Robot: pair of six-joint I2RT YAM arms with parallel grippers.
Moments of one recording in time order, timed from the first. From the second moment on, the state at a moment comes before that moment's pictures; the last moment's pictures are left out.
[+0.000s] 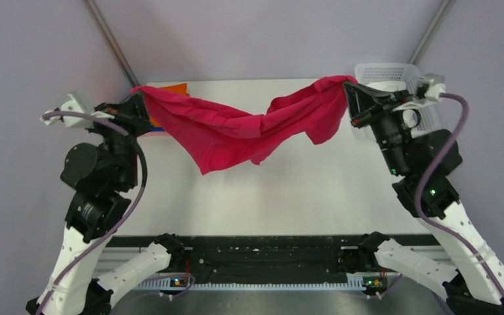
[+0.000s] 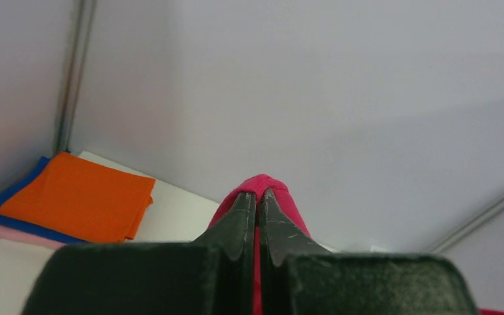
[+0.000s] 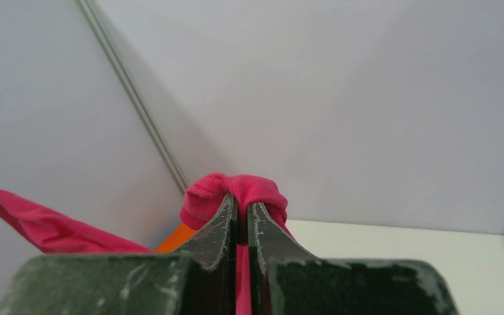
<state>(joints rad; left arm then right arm) -0.56 0.80 1.39 -0.27 -0.64 -0.33 0.64 0.85 1.22 0.05 0.22 0.26</state>
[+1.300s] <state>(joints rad) -0.08 2.04 1.73 -0.27 -0.39 -0.60 0.30 1.51 0.96 -0.03 0.48 0.46</state>
